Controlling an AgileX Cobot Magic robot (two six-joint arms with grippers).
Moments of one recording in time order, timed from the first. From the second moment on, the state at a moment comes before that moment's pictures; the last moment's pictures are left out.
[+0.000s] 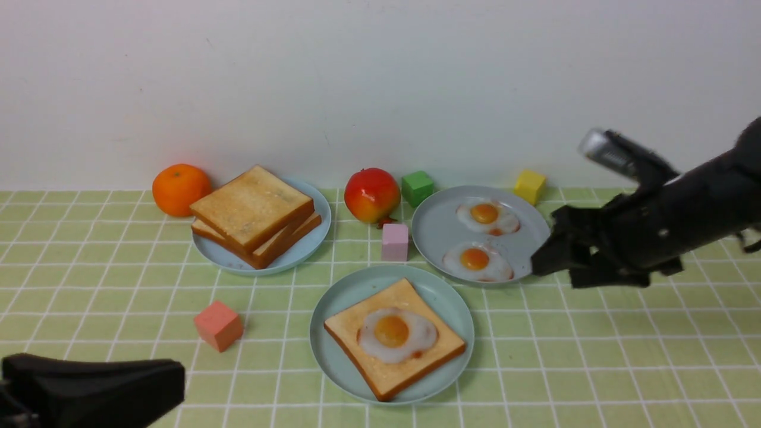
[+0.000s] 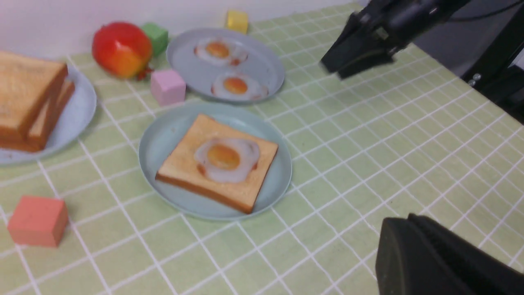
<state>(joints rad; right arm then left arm) 0.08 1.59 -1.14 0.69 0.82 -0.33 -0.75 0.58 -0.59 -0.06 0.50 -0.25</state>
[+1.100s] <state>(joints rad) 0.51 0.90 -1.14 0.27 0.99 -0.16 -0.28 1.90 -1.55 0.08 0.77 0.06</state>
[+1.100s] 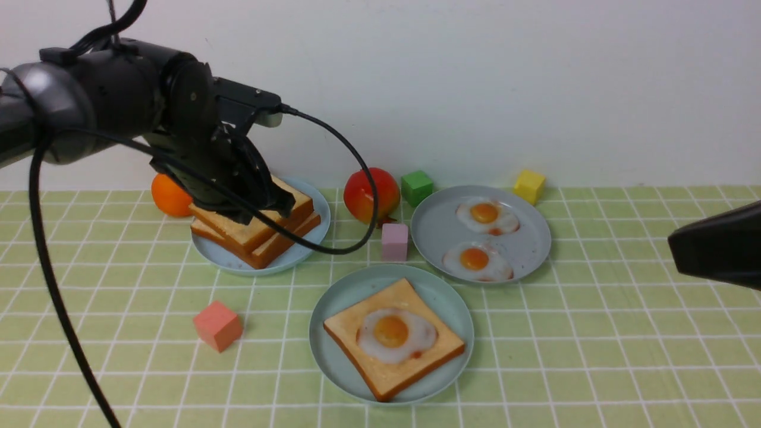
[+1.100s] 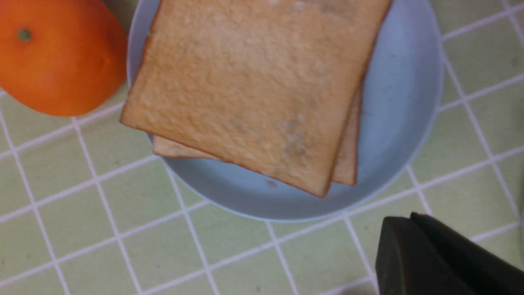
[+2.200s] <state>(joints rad) 0.52 0.91 -1.14 0.25 1.02 -0.16 -0.24 2.12 -1.64 0.07 0.67 0.36</state>
